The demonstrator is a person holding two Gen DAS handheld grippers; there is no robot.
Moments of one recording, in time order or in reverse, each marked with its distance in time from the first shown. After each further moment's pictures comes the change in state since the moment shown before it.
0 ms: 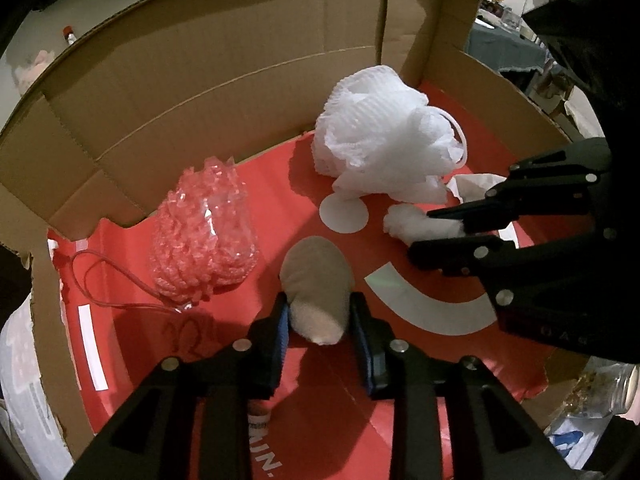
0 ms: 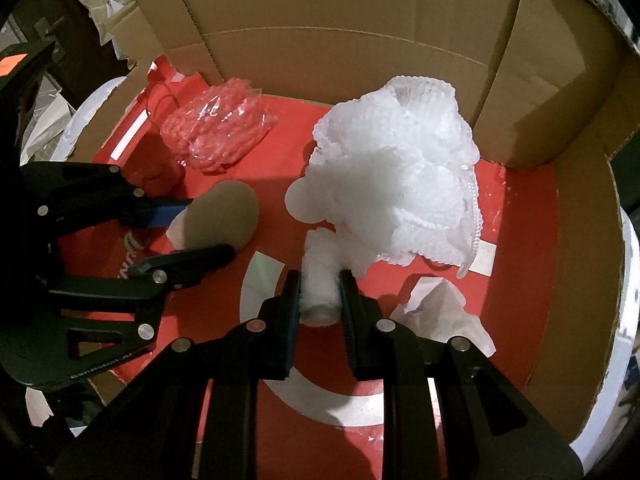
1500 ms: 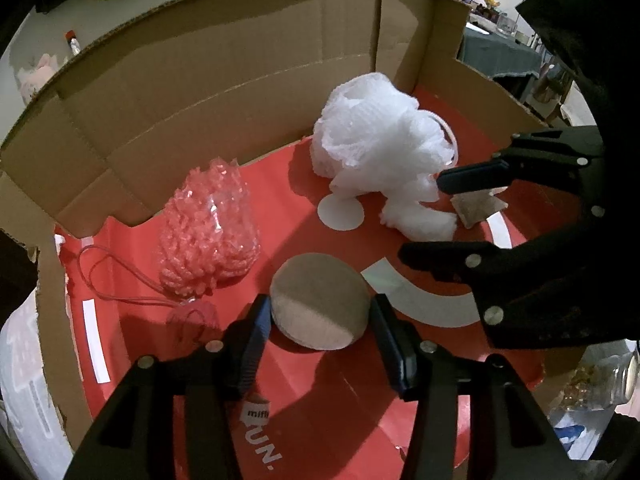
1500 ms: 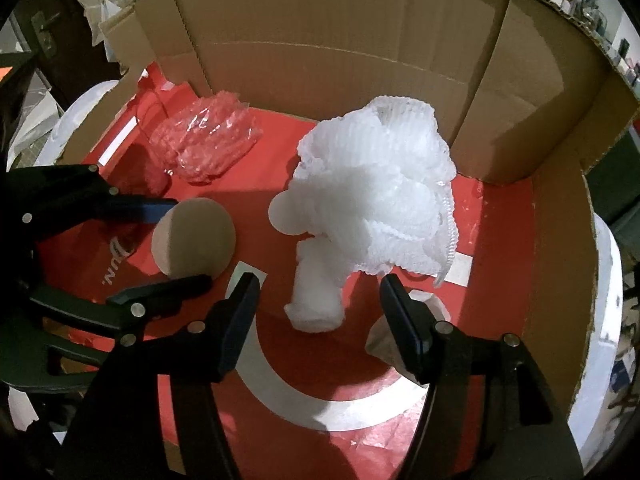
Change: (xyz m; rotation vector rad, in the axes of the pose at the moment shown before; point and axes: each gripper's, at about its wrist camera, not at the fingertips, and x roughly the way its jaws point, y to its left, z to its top) left arm -0.012 -0.005 -0.009 0.005 -0.040 -0.004; right arm -0.006 0.010 -0.004 -0.017 -0.051 -0.078
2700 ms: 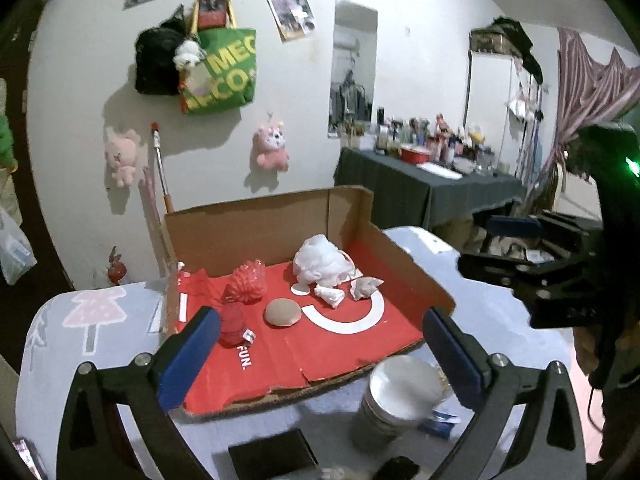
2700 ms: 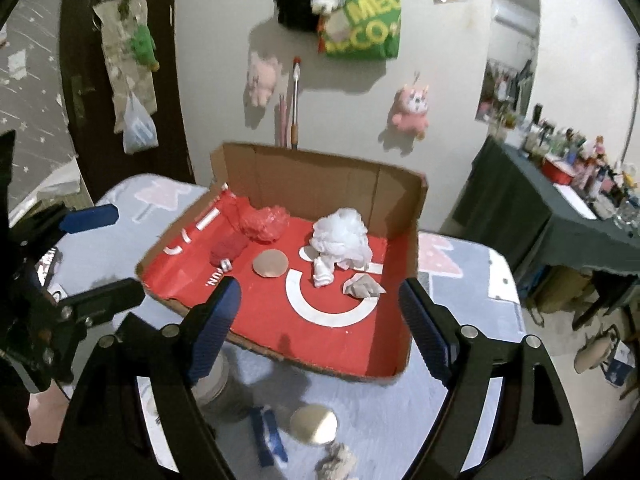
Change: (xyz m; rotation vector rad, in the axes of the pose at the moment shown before) left arm -0.226 -0.069 -0.124 -0.136 -0.578 0.053; right arm -0.230 0.056 -0.133 0.037 -0.494 -0.142
